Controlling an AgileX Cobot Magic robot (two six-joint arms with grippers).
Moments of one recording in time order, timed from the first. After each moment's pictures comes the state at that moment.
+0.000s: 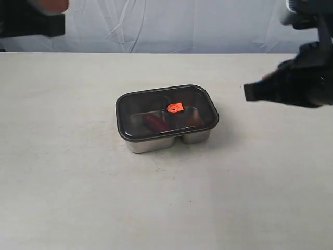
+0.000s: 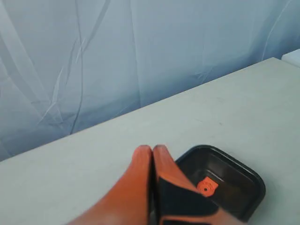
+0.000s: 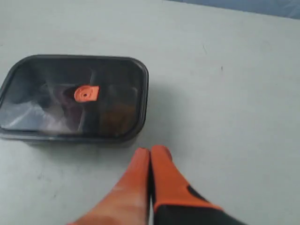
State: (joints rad) left arm -0.42 1.04 -0.87 -0.61 0.23 0.62; right arm 0.63 1.06 -0.73 -0.25 0.46 0.35
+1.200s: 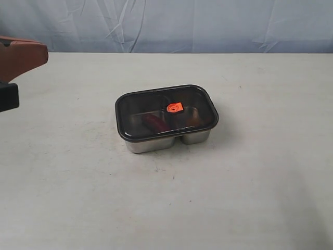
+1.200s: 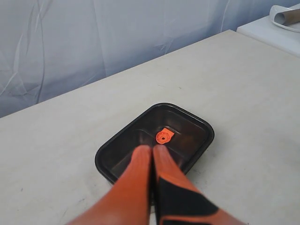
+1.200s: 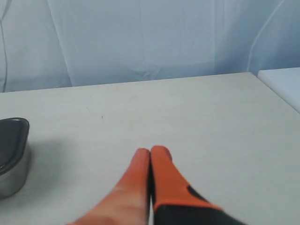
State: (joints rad) left arm -0.42 0.80 -0.73 -0.62 0.44 0.61; right arm 0.15 0.10 -0.12 -0.22 0.34 0.24
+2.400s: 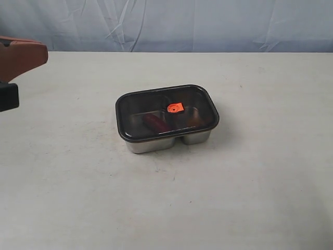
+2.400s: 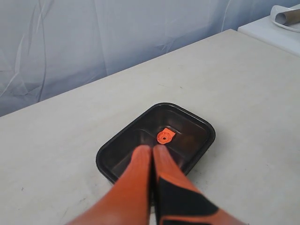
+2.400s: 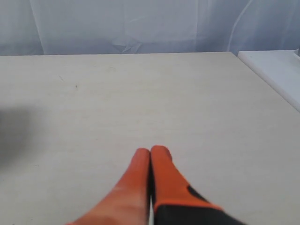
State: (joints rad) left arm -0.42 0.80 -0.73 -0.62 0.44 0.61; right arm 0.04 0.01 -0.01 -0.10 0.36 0.02
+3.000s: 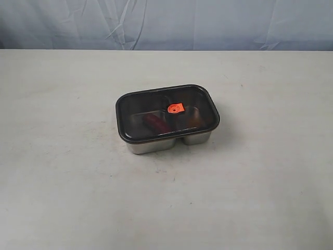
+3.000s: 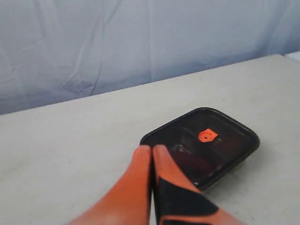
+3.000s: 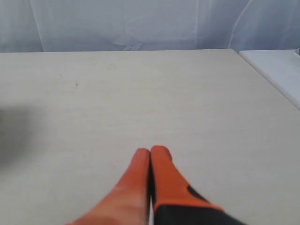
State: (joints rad) left arm -0.39 0.49 -0.44 -0.37 0.28 0.31; right arm 0.04 0.01 0.00 -0.10 0.36 0.02
